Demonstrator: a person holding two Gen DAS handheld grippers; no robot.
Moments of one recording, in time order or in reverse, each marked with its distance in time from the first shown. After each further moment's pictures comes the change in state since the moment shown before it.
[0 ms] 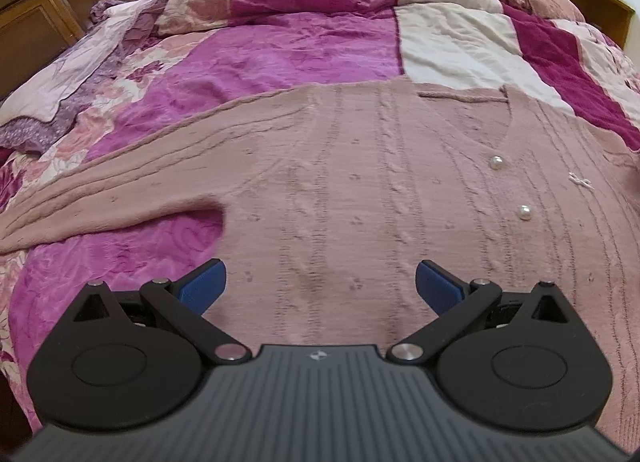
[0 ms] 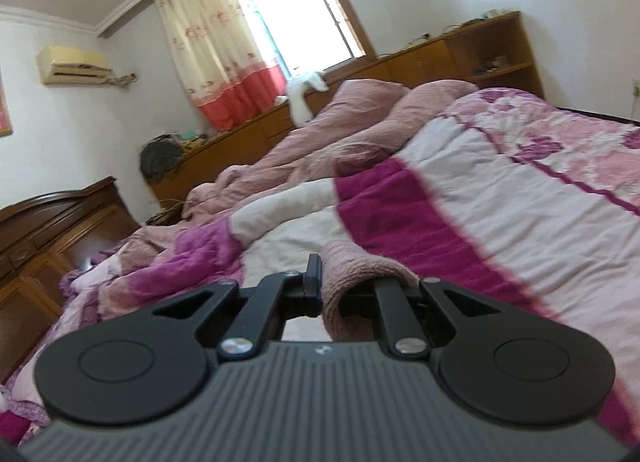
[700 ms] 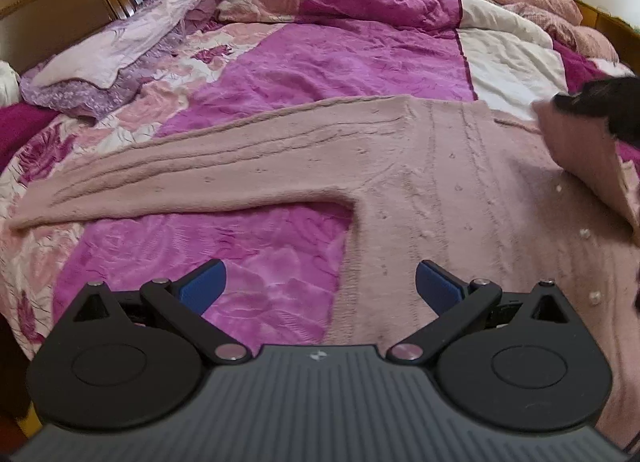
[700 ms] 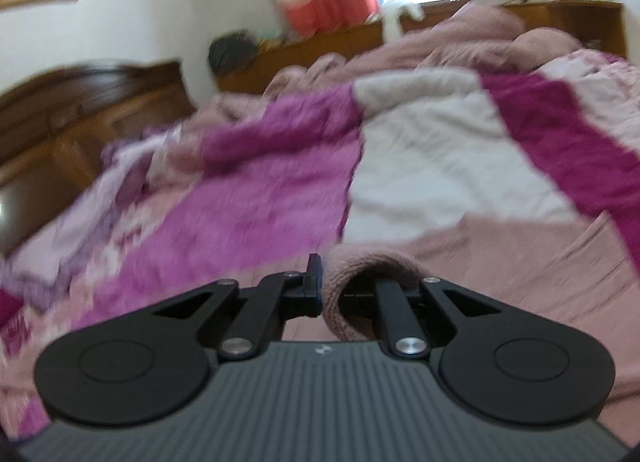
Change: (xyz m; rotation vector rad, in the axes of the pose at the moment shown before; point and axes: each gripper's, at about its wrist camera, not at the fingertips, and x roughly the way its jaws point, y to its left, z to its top) left arm -0.015 0.093 -0.010 -0.107 -0.013 0.043; right arm 0.071 0.168 -0.181 -0.236 0.242 0.125
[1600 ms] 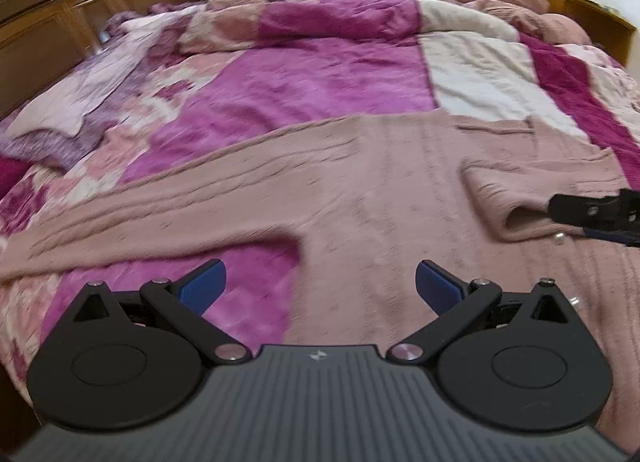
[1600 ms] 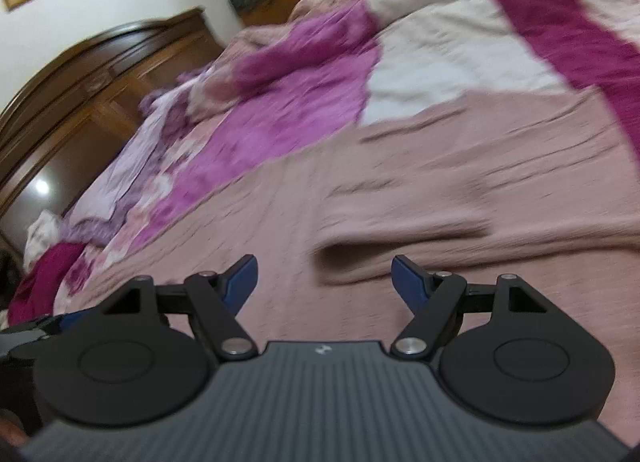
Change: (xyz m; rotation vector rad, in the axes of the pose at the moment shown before) left arm 0.002 -0.047 0.020 0.106 -0.054 -0.053; right arm -0.077 -0.051 -0.025 0.141 0.176 0.097
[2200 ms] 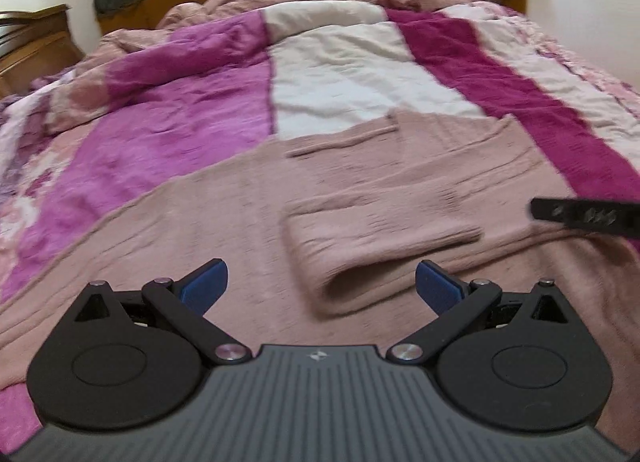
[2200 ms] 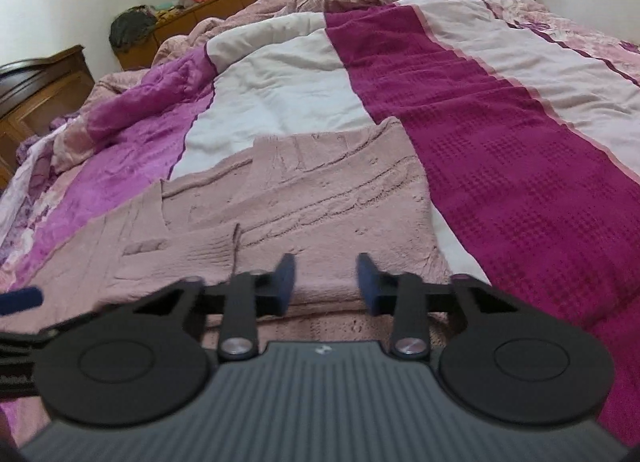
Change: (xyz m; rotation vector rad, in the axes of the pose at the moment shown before) left arm 0.047 -0.144 0.038 0.271 -0.041 -0.217; right arm 0.003 -0.093 0.010 0.059 -0.082 -0.324
